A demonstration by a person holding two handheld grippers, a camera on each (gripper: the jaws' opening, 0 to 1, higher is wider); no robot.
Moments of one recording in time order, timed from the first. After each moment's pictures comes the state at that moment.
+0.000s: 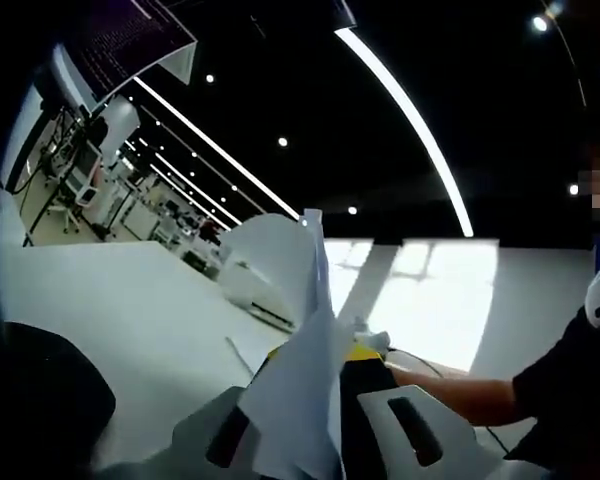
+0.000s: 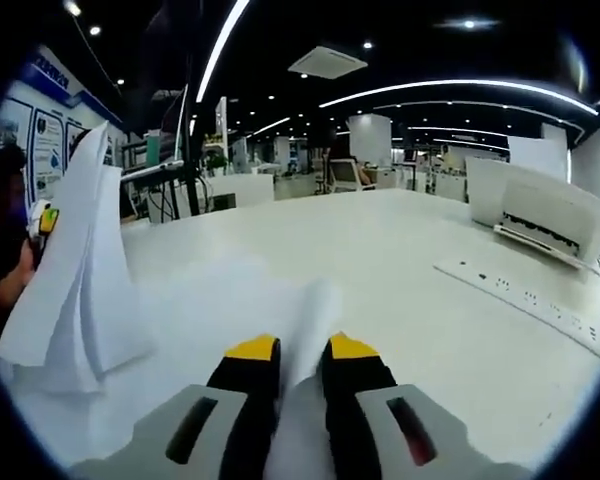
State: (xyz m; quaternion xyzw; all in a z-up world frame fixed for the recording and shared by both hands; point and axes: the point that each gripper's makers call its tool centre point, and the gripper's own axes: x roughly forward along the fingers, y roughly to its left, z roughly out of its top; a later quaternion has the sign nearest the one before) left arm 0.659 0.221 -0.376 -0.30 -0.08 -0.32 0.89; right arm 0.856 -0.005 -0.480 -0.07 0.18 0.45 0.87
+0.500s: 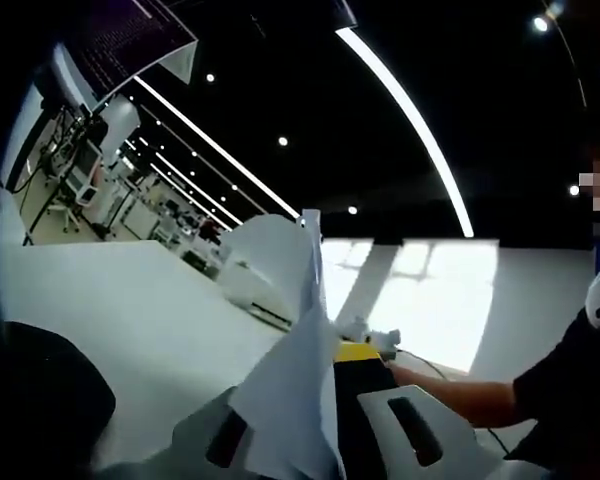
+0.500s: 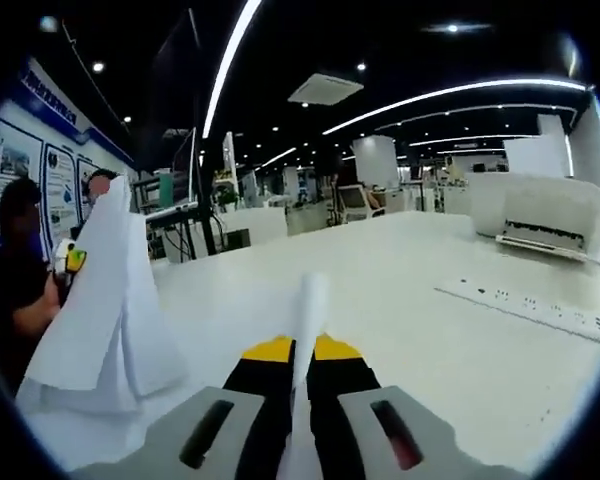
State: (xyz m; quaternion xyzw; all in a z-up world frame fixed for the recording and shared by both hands) left arm 0.658 0.225 -0.376 -0.30 -0.08 -0.32 0.89; right arm 0.841 -0.017 -0.437 0.00 0.13 0.48 0.87
